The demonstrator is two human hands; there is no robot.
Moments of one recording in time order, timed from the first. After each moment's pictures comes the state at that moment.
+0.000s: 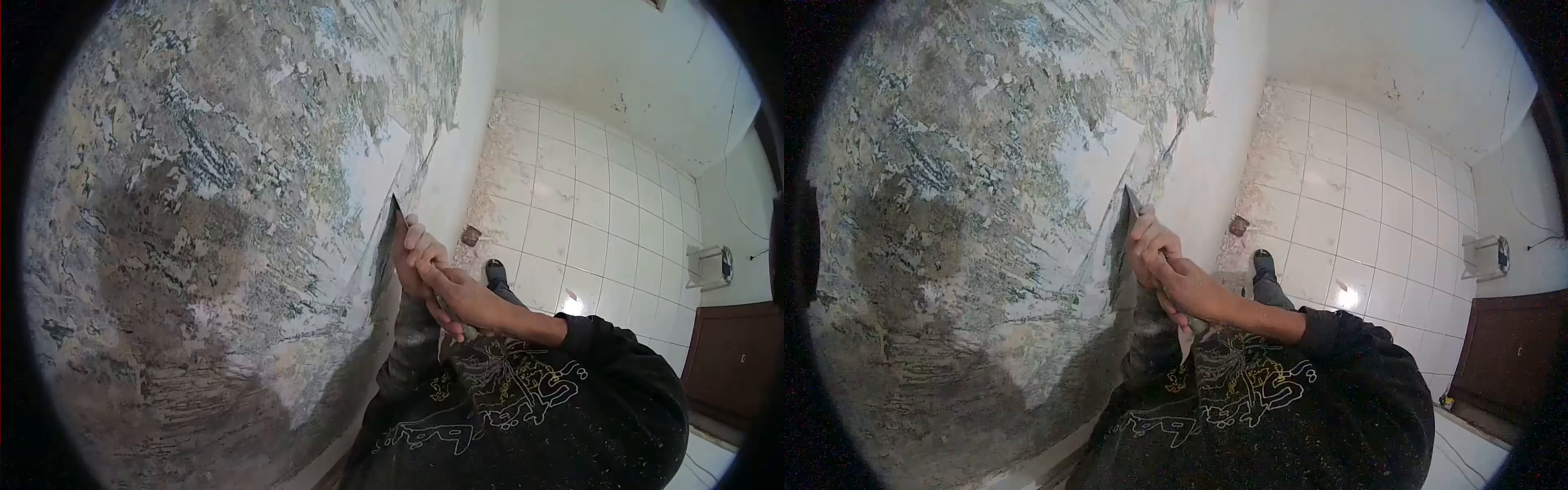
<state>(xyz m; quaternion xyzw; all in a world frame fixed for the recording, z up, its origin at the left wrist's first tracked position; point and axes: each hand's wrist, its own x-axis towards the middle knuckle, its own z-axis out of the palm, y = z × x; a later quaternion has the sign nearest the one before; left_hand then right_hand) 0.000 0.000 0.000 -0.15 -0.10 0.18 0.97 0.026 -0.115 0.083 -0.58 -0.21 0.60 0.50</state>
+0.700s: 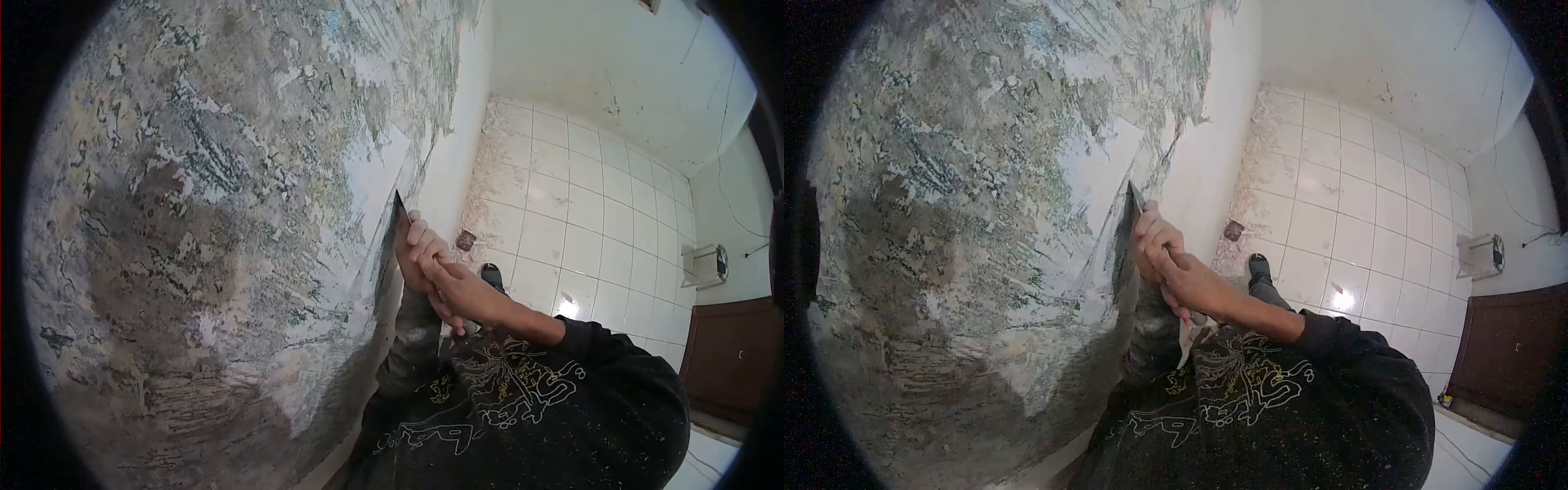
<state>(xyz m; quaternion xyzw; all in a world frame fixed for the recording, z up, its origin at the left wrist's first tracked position) 0.019 0.010 0.017 -0.20 -0.04 0.17 0.96 0.040 -0.103 0.074 -0.58 -0.22 0.58 0.52</state>
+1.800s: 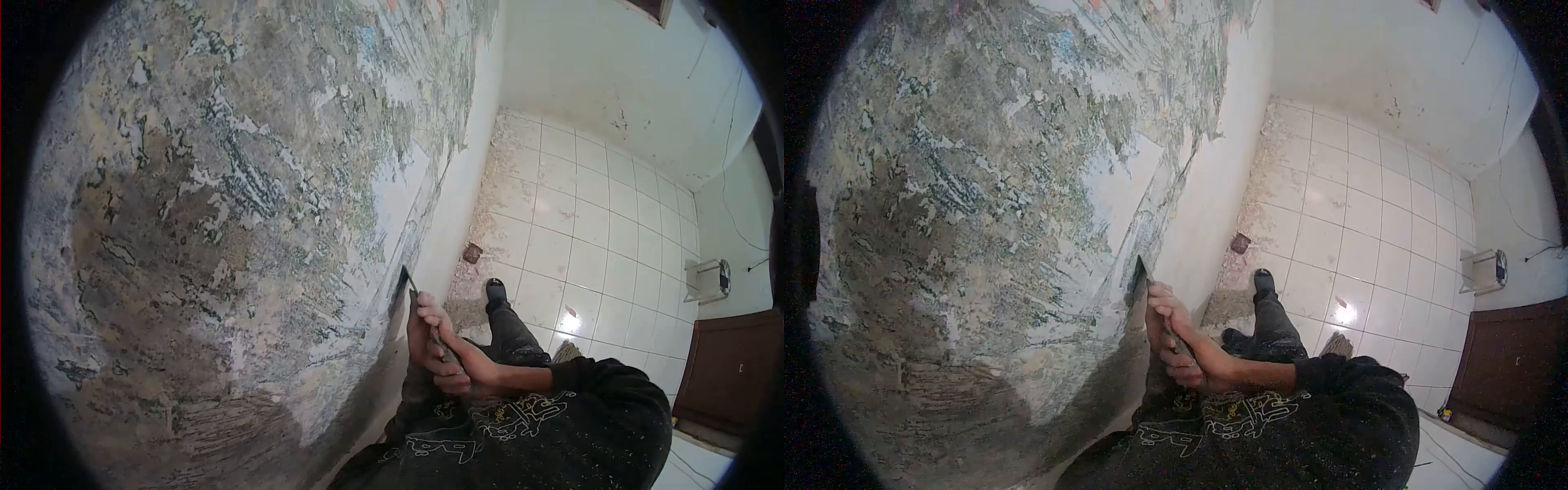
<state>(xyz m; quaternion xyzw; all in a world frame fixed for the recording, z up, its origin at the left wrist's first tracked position) -0.068 -0.010 -0.045 -0.35 -0.19 0.03 0.92 -0.032 -0.126 0.044 -0.15 0.04 0.75 0.64</state>
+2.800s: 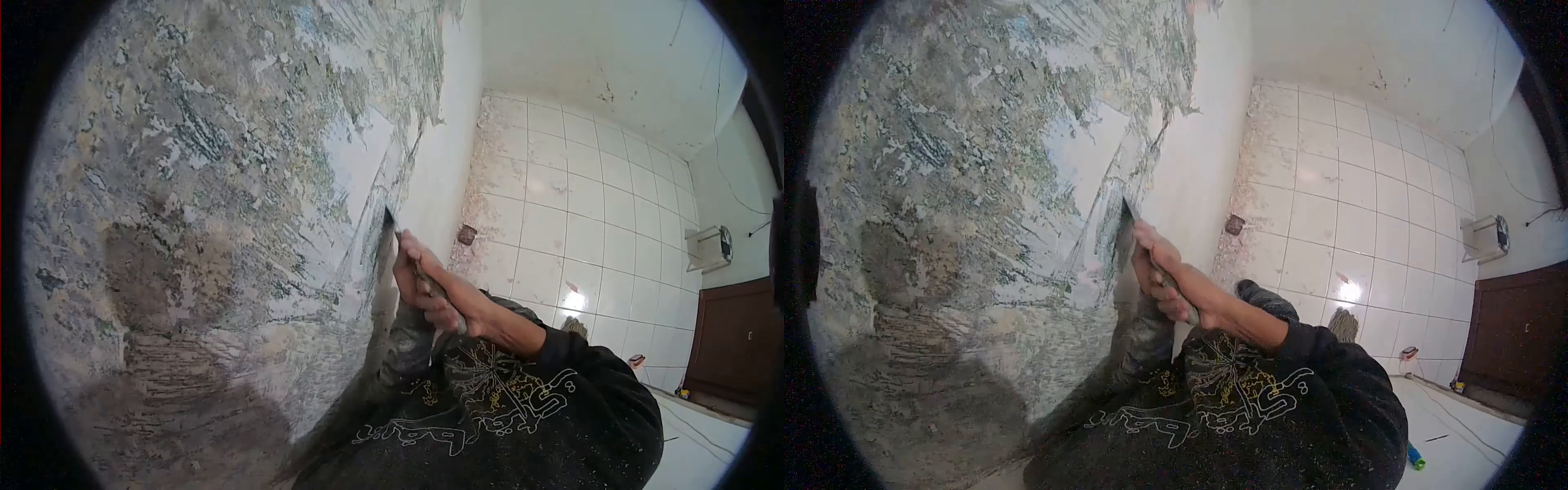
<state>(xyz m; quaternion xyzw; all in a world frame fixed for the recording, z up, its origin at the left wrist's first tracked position) -0.040 -0.010 -0.020 -0.26 -0.18 0.03 0.95 -0.006 -0.118 0.038 -0.30 0.00 0.68 0.67</state>
